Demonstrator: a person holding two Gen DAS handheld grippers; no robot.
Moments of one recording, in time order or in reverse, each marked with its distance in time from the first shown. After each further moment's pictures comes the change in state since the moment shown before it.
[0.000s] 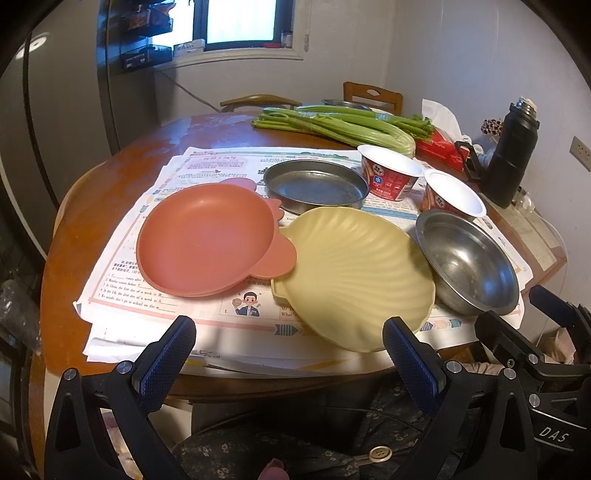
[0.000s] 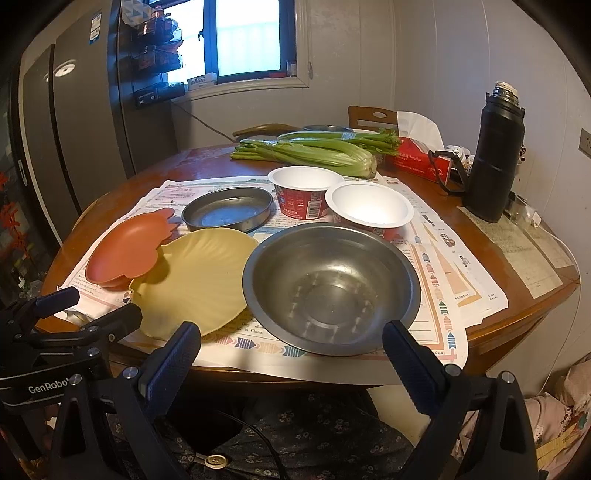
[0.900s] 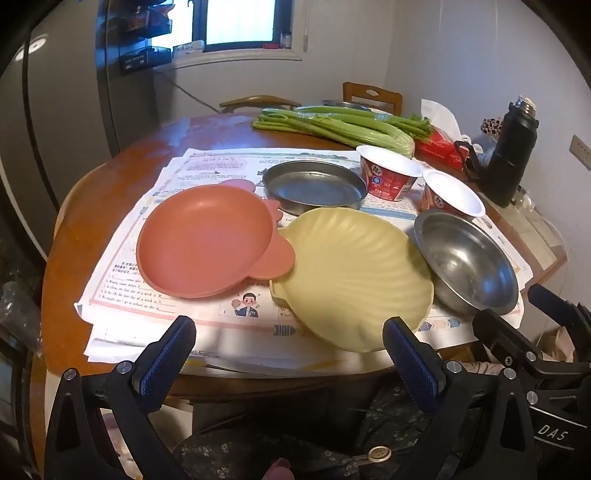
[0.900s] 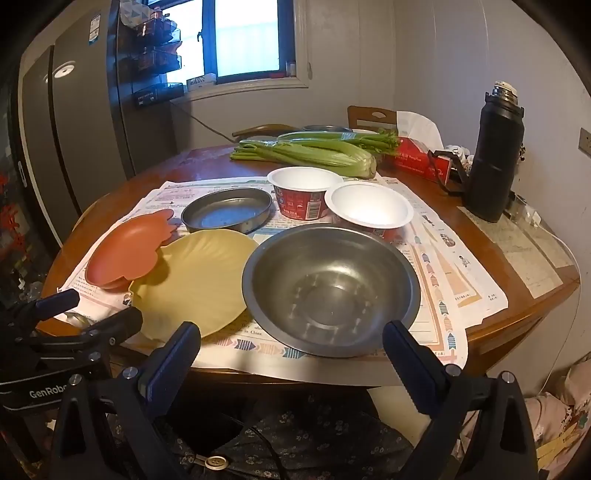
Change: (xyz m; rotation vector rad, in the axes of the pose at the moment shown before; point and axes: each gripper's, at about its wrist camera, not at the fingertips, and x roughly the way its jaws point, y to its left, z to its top) left arm -0.003 -0.003 -0.001 0.013 0.000 0.006; right arm 0.001 -0.001 0.000 -0.004 -0.004 -0.007
